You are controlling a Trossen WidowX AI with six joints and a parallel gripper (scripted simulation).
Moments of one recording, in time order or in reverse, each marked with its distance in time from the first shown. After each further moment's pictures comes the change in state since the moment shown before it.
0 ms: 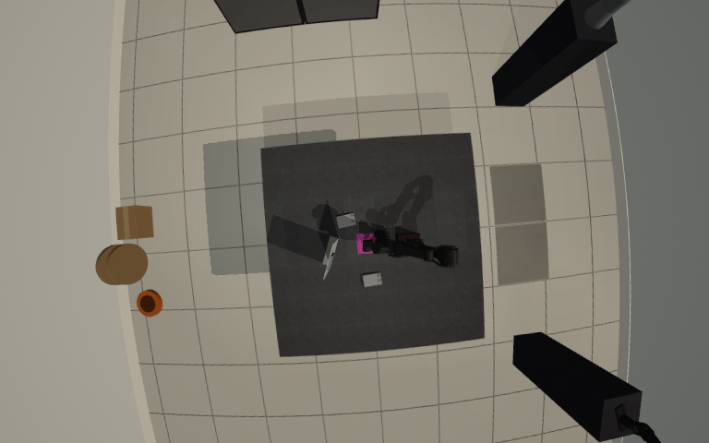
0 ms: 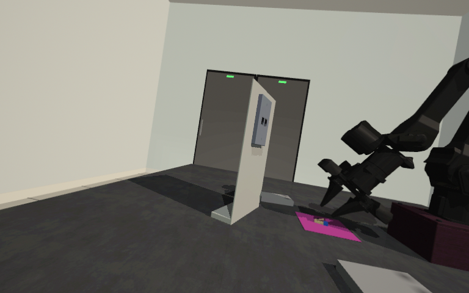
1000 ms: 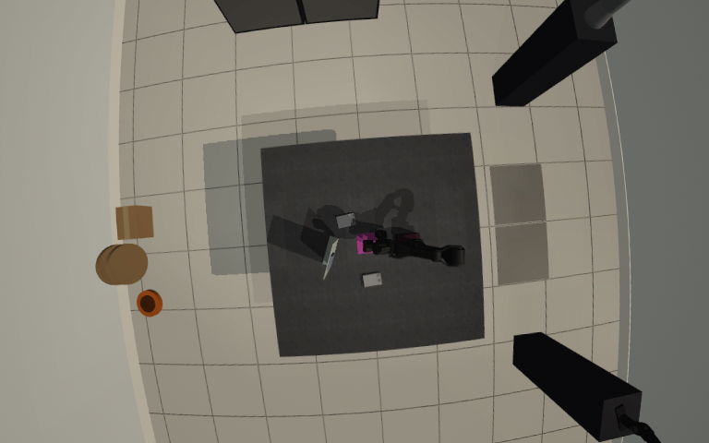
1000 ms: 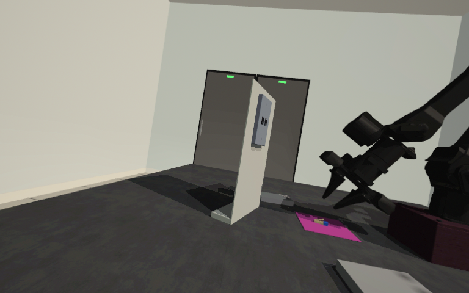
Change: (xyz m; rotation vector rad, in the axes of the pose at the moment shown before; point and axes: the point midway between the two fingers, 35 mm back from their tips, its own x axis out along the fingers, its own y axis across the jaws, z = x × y) arm -0.018 0.011 0.000 0.001 -0.001 -0.010
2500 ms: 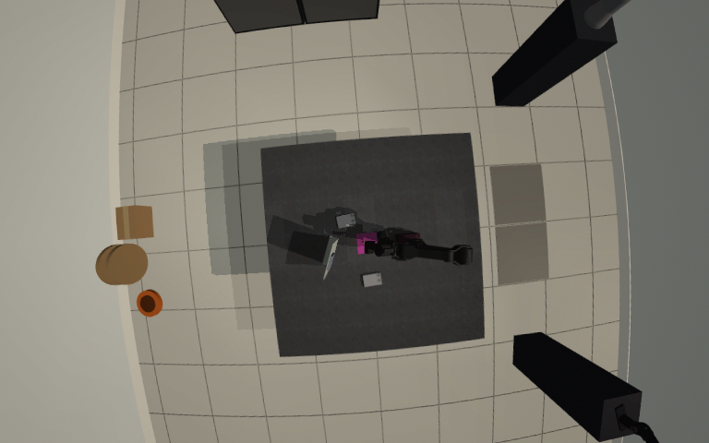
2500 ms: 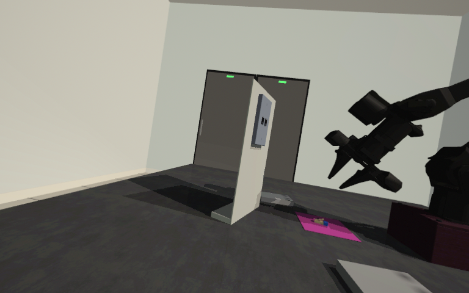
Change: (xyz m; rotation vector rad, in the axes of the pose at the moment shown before) arm -0.047 0.026 0.000 -0.001 0.000 0.000
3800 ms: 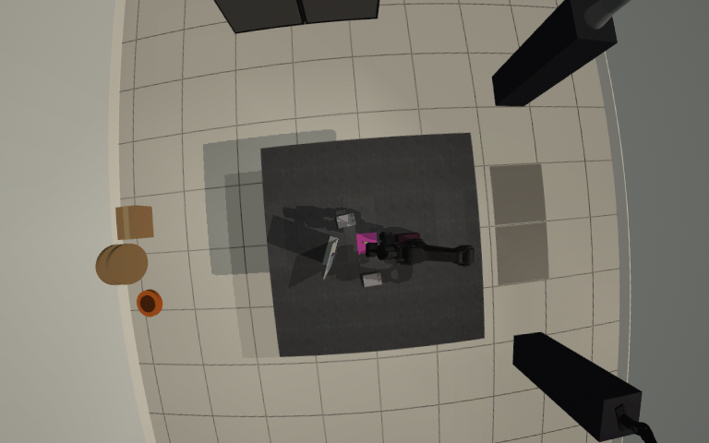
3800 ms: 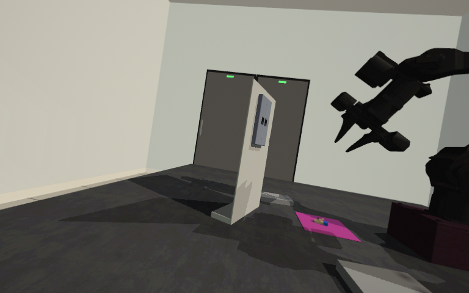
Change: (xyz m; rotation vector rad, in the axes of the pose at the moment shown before) arm -0.078 0.052 0.000 0.001 -0.001 -0.001
